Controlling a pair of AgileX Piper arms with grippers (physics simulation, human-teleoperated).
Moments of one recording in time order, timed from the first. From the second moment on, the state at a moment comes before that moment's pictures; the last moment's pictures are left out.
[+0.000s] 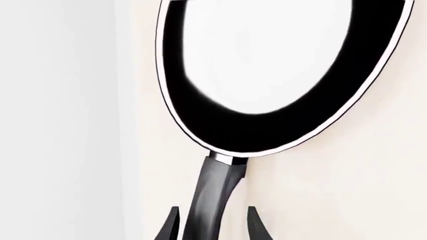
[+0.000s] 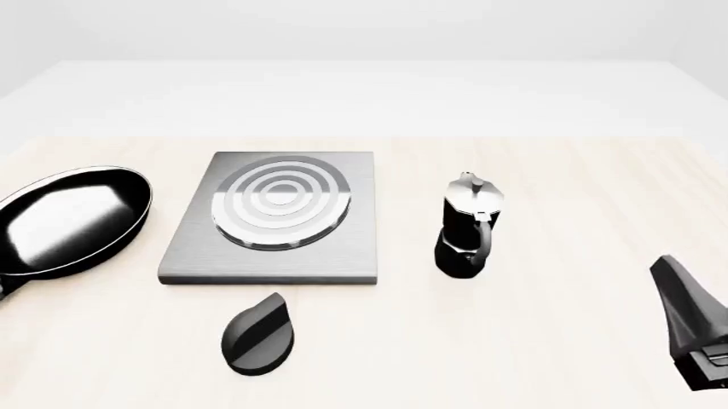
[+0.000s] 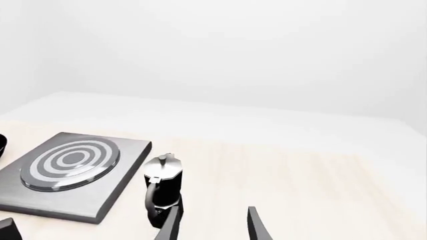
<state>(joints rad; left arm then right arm) 0.74 1.61 -0.38 -0.45 1.07 0.13 0.01 -0.06 0.06 -0.04</state>
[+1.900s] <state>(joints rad) 0.40 1.08 -0.52 0.04 1.10 0.12 0.00 -0.11 0.09 -0.04</state>
